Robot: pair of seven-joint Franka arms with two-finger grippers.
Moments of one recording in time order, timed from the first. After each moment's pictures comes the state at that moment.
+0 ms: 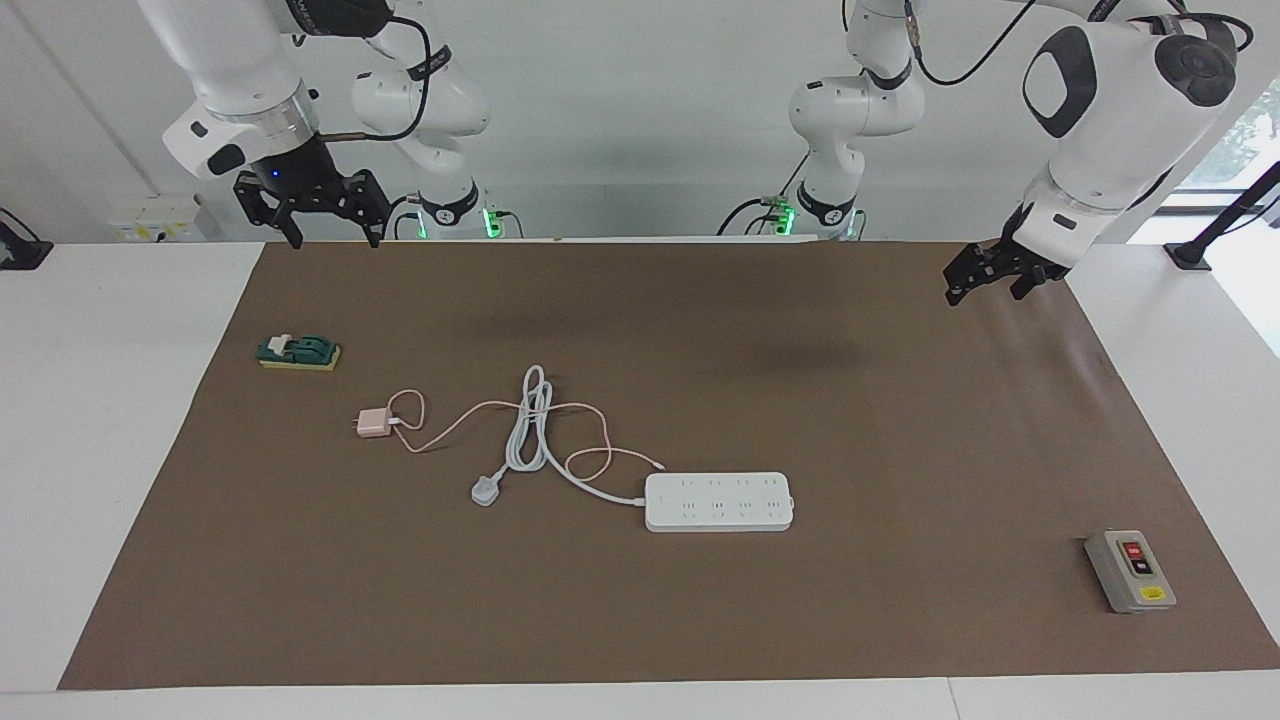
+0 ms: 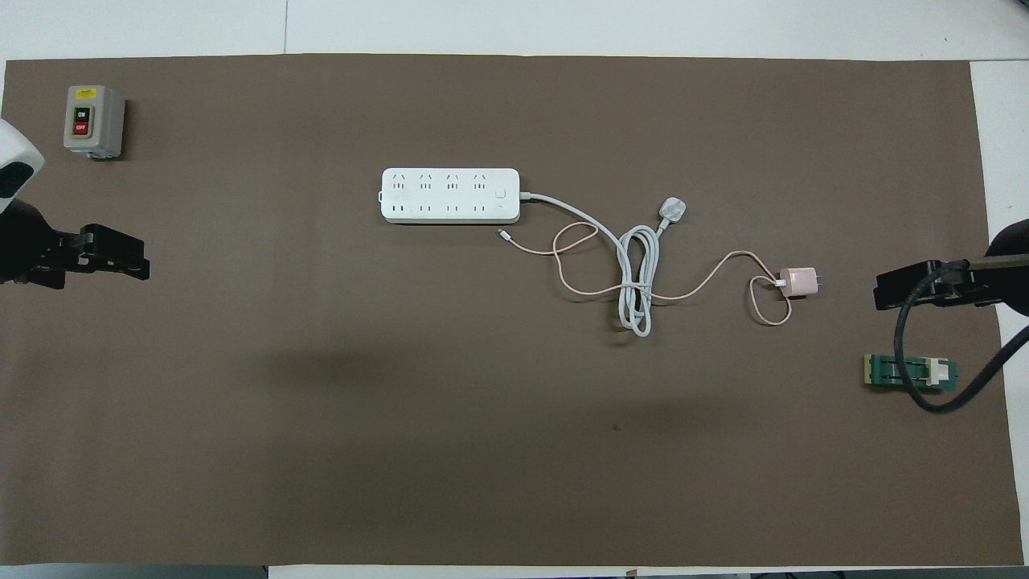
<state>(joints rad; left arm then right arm) -0.01 -0.01 -0.03 -1.72 -0.02 1.61 -0.06 -0.13 -0.13 0.15 -1.70 0.00 1.51 0.01</state>
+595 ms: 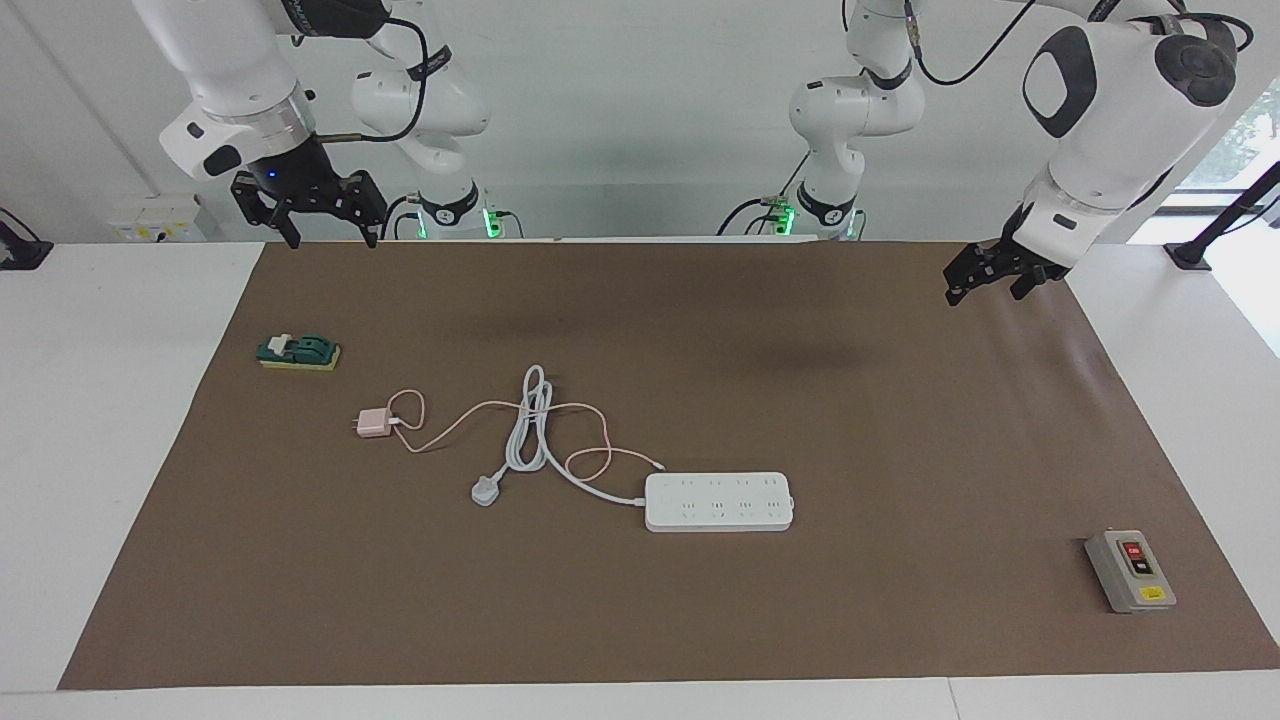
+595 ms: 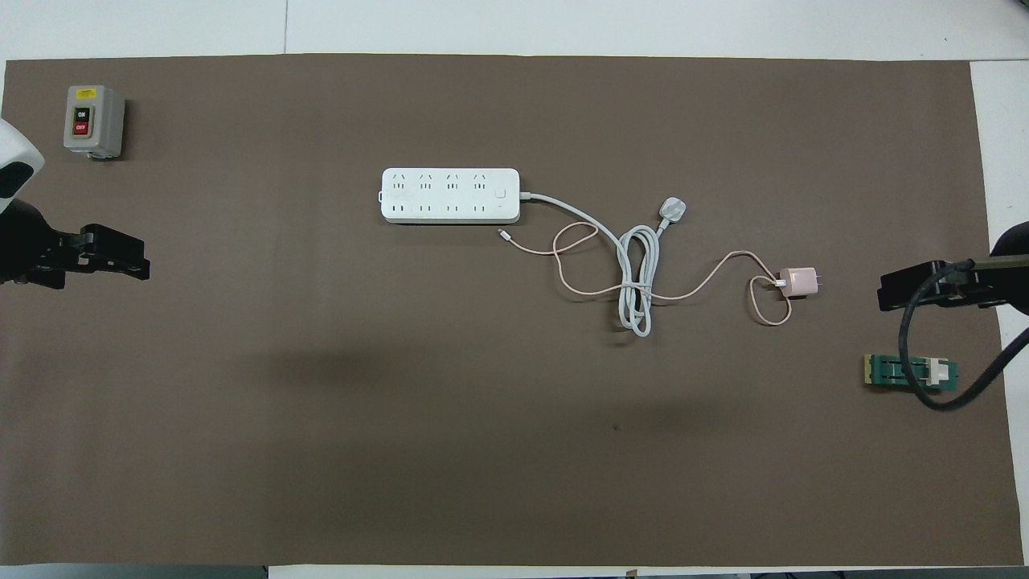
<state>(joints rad) -0.01 -0.01 -0.03 -1.72 -0.02 1.61 -0.06 -0.14 -0.13 0.15 -1.71 0.00 1.51 0.01</state>
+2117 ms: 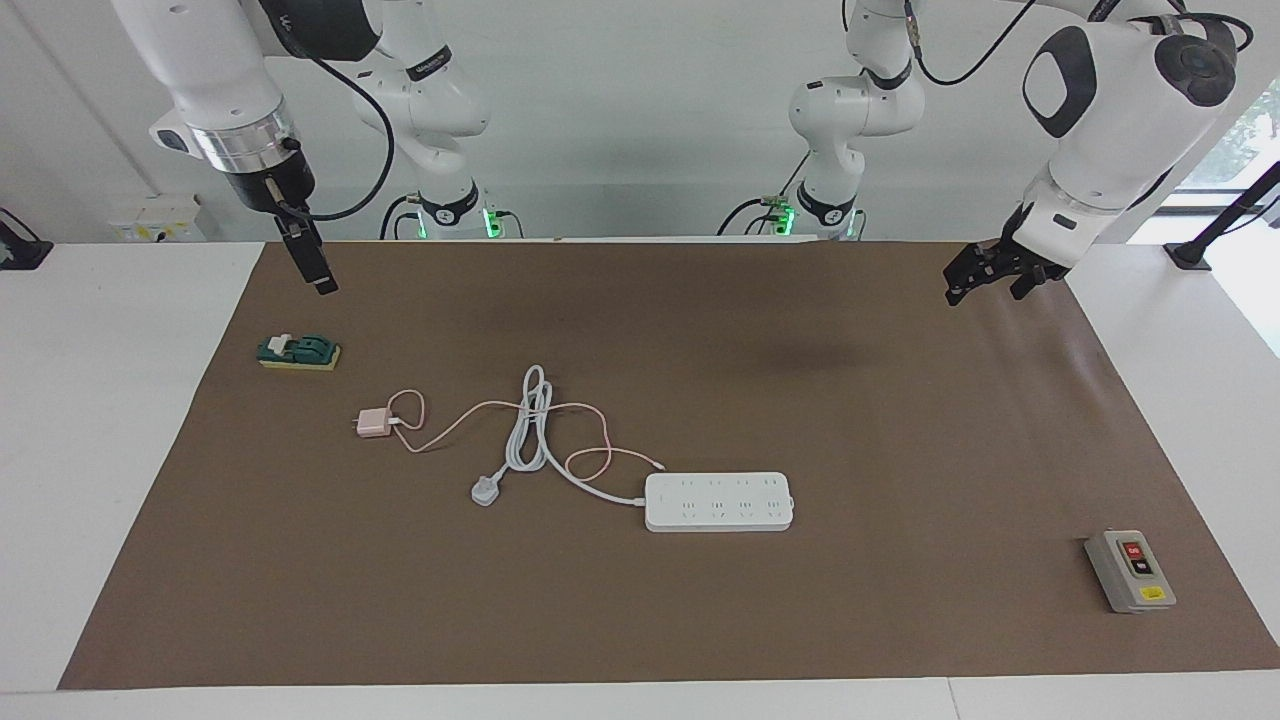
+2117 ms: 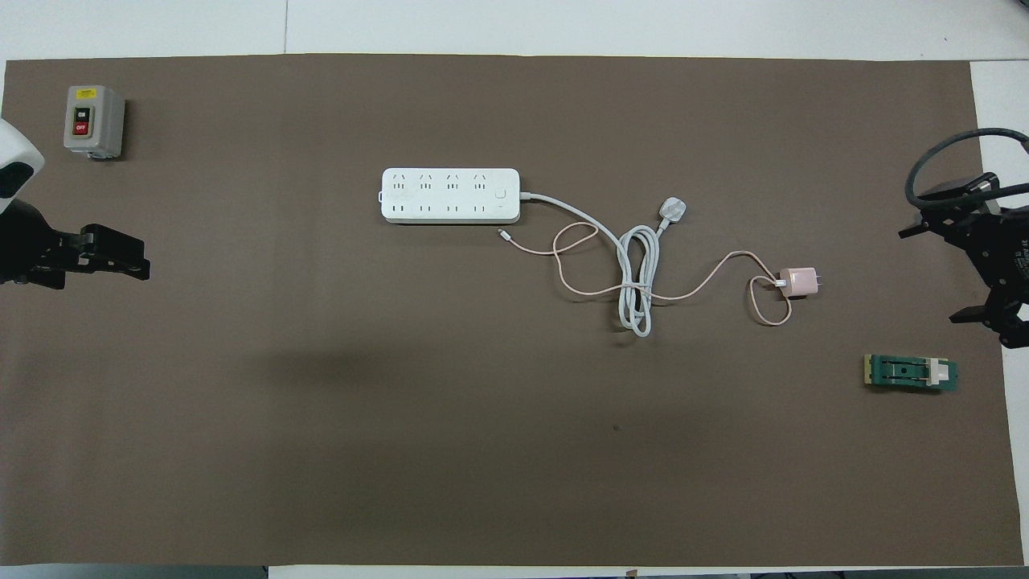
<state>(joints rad) -0.01 -0.01 -0.03 -1.72 -0.02 1.61 -0.06 -0.17 -0.13 0.15 -1.76 0.03 1.64 1.10</state>
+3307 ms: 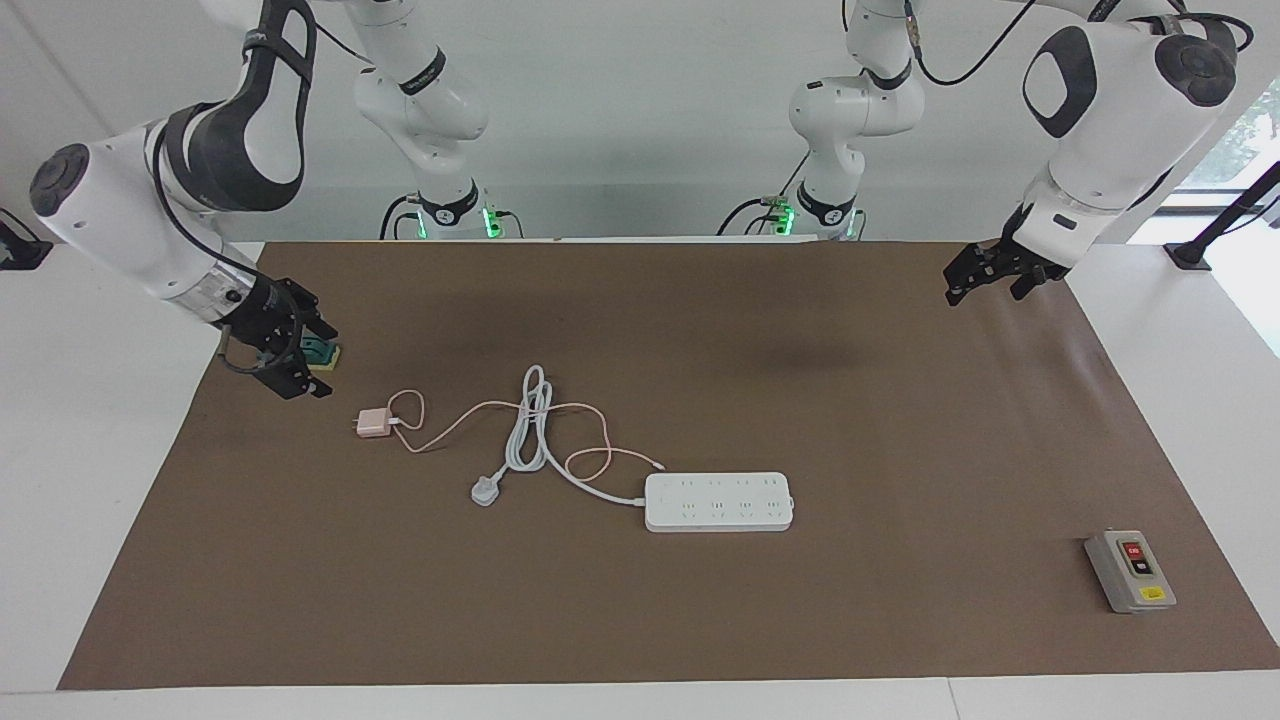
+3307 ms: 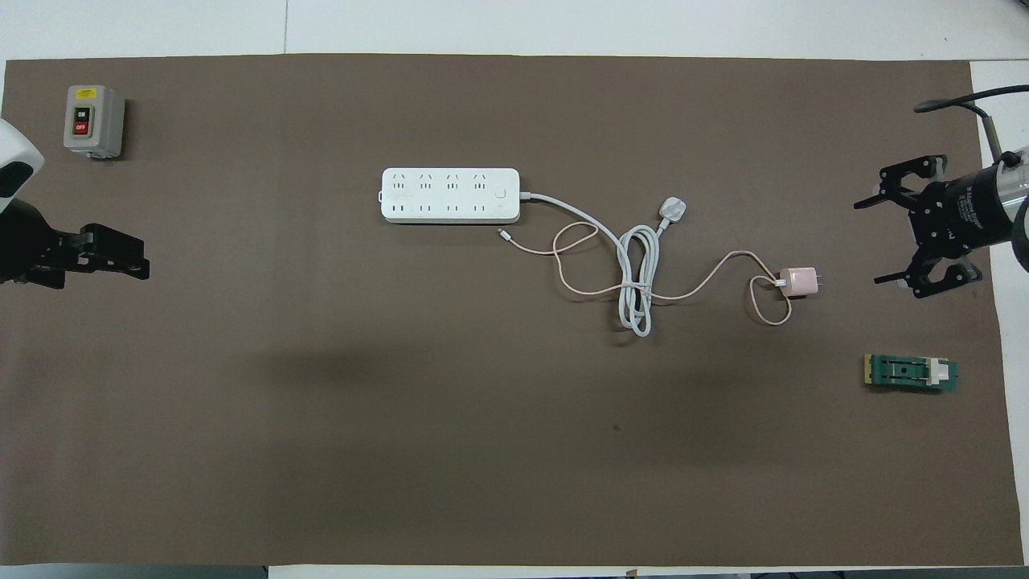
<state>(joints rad) -0.01 -0.01 -0.03 -1.72 -0.02 1.61 -0.06 -0.32 0.17 0.15 -1.76 0.27 1.79 1.14</state>
